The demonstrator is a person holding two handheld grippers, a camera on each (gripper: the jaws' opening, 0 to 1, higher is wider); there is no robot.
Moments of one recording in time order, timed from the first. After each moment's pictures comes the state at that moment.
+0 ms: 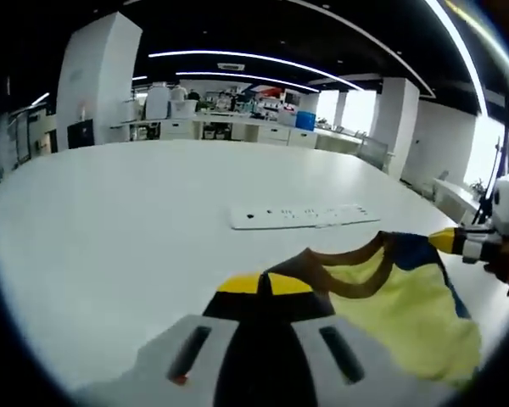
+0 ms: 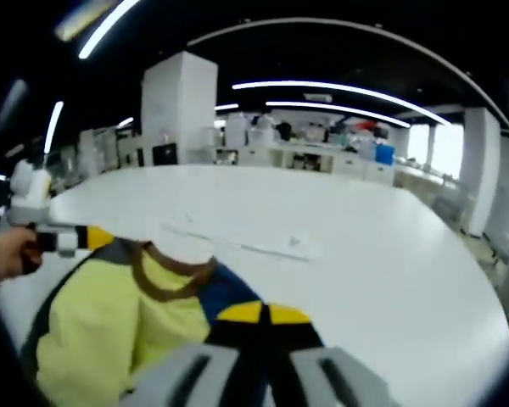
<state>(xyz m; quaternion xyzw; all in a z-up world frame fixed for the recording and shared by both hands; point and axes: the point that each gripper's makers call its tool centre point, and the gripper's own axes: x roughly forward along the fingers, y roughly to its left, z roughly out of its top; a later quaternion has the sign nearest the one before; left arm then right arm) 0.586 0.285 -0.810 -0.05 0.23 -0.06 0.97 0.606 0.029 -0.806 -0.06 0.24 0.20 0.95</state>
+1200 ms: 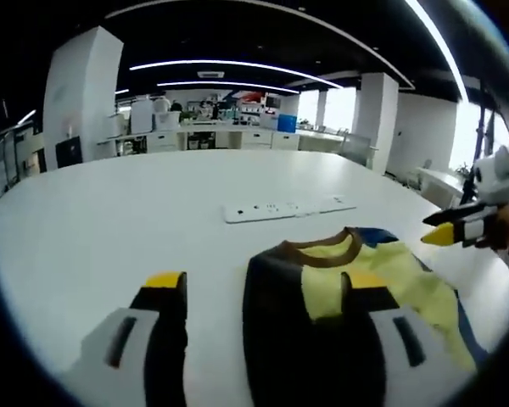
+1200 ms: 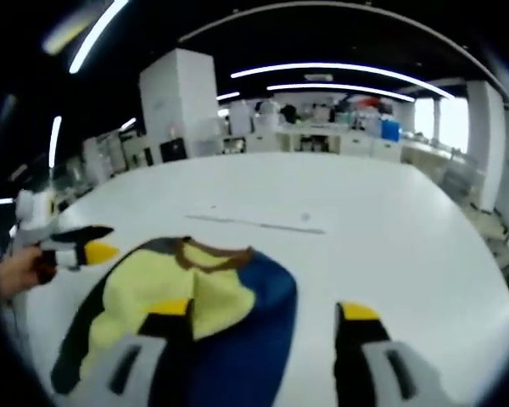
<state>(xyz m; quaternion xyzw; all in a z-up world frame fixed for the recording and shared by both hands) 0.515 0.286 -0.778 -0.02 0.20 -0.11 0.97 0.528 0.018 -0.780 -0.02 0.29 0.24 0.93</state>
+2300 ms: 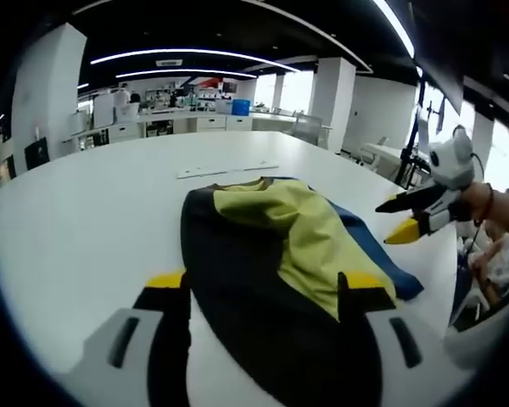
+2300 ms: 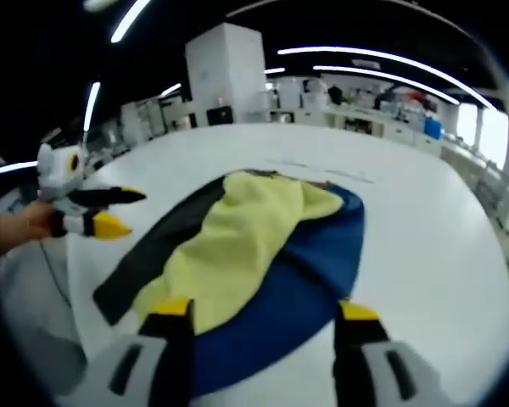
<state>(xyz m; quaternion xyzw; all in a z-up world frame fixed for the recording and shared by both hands) 0.342 0.241 -0.778 0.00 0.25 -0.23 0.94 0.358 0.045 -0.810 -0.08 0.34 0.34 0.87</state>
